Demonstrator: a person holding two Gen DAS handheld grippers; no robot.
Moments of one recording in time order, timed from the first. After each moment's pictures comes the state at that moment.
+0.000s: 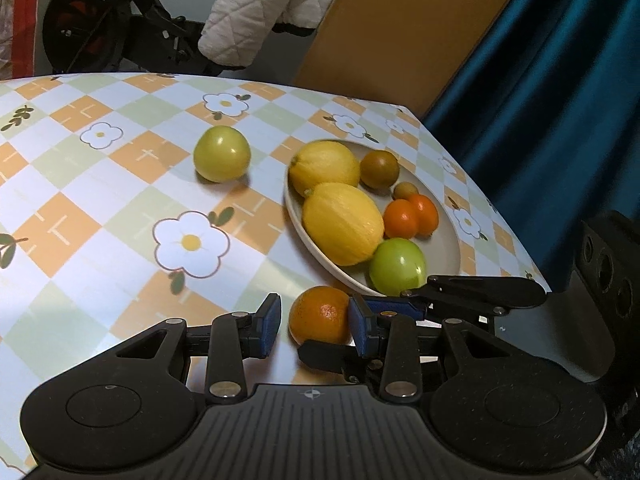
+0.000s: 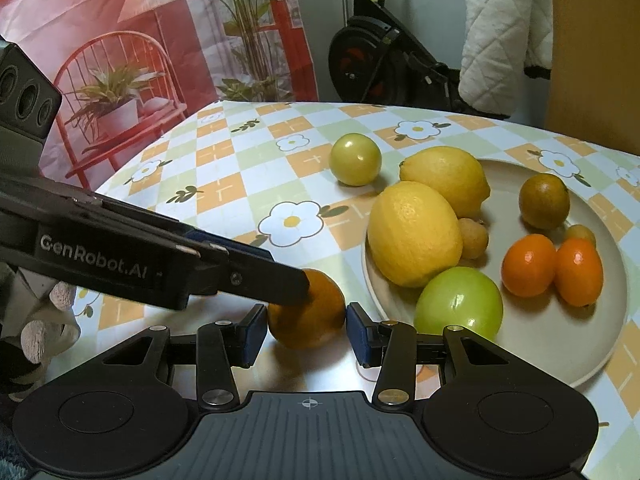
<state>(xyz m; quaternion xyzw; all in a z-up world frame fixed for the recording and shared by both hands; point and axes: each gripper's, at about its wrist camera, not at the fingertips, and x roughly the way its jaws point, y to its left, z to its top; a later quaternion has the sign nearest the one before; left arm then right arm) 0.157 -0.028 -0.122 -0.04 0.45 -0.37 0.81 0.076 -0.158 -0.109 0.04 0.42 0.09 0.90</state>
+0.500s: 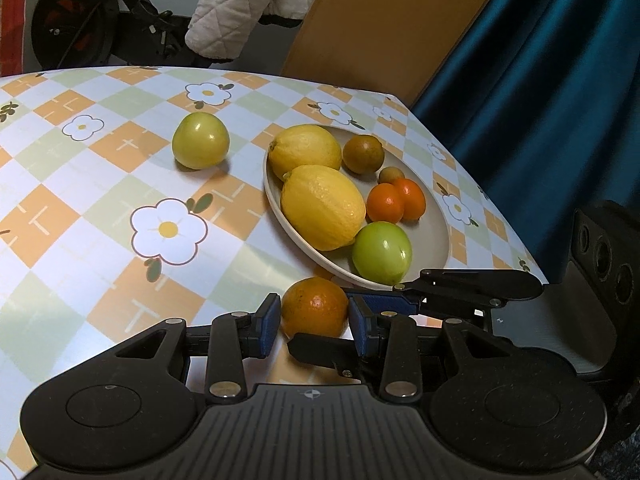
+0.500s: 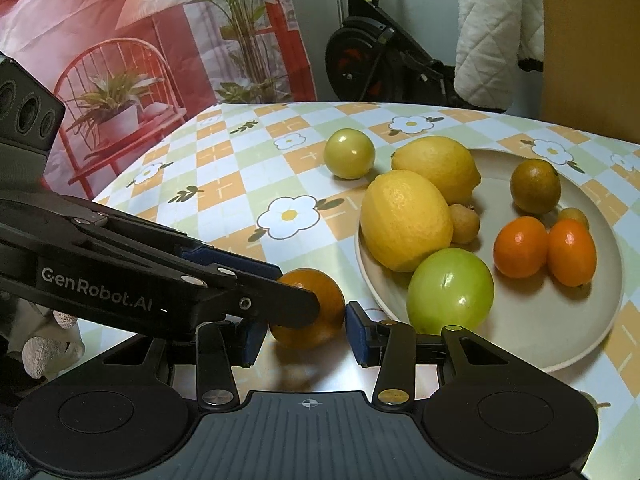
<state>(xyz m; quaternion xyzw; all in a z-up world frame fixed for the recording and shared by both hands) 0.150 -0.032 -0.126 -0.04 0.45 -0.38 0.81 0.067 -0.165 -0.110 0.06 0.42 0.09 0.90</state>
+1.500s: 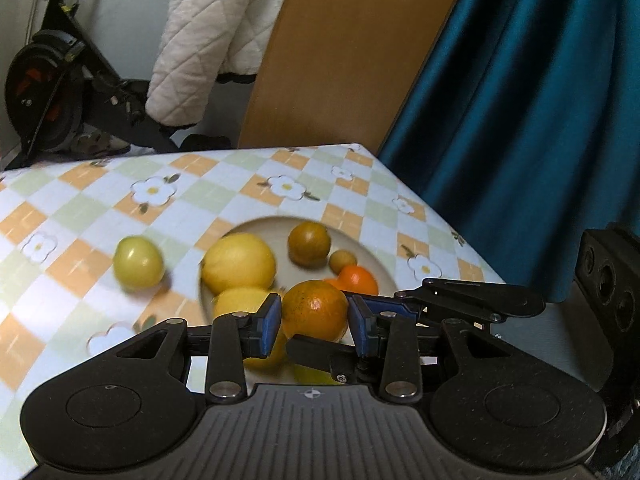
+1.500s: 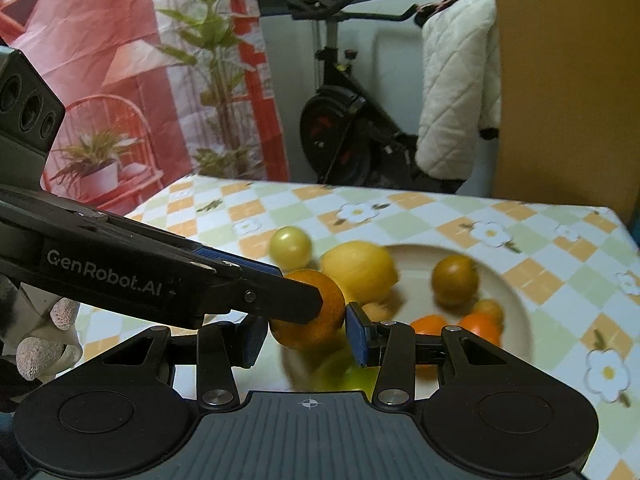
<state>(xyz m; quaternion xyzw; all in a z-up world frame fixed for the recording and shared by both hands) 0.163 -0.095 -0.073 -0.01 0.38 -0.41 0.83 0.065 -0.216 -0.064 0.04 0.32 0.05 0.94</state>
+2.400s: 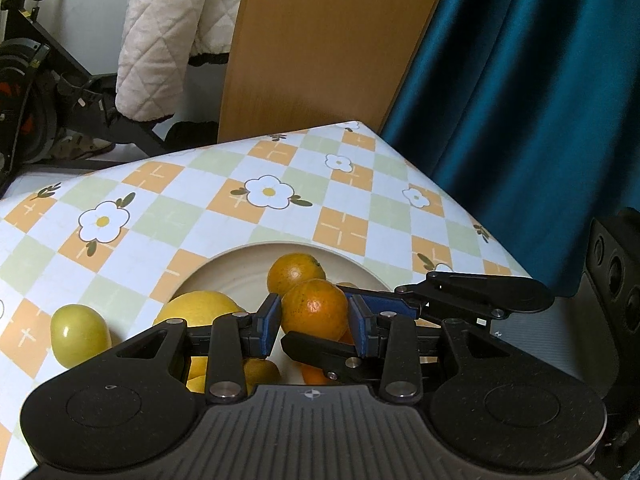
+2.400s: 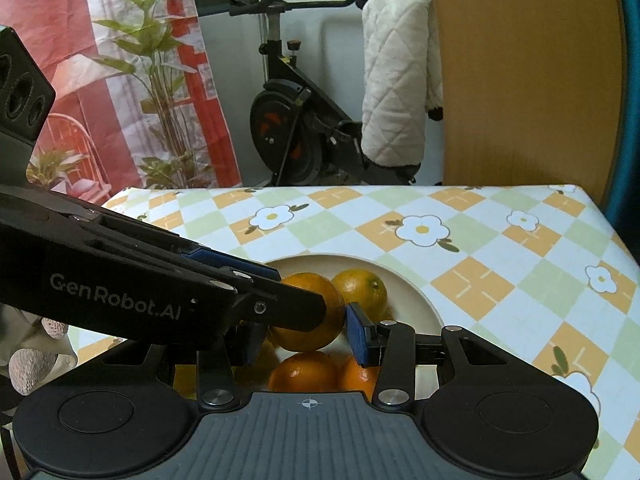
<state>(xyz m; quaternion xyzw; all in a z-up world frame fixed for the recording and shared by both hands) 0.207 -0.162 -0.090 0.04 0.40 -0.41 0.82 0.110 -0.288 -0.091 0.07 0.34 0.00 0.94</state>
